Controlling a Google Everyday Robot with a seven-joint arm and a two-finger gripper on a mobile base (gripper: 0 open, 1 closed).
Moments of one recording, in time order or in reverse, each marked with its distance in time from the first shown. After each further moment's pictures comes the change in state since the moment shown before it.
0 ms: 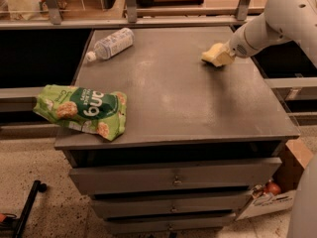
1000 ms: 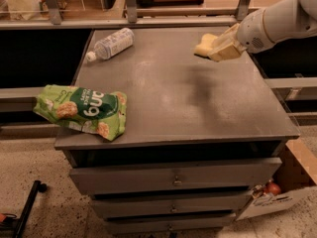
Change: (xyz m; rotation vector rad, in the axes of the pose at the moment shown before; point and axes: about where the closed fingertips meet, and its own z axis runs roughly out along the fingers) arm -0.048 0.063 -0.080 -0.167 -0.227 -0.192
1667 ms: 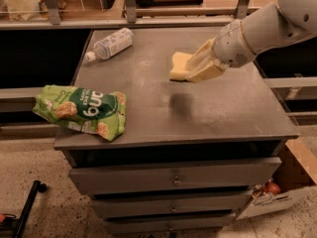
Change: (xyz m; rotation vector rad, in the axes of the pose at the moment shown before) arm -0.045 0.102 0.011 -0.232 -0.049 -0.225
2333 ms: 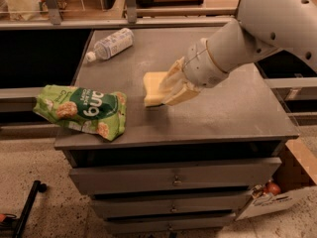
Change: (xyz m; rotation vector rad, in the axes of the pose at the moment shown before) arm -0.046 0.070 0.044 -0.109 0.028 -0.219
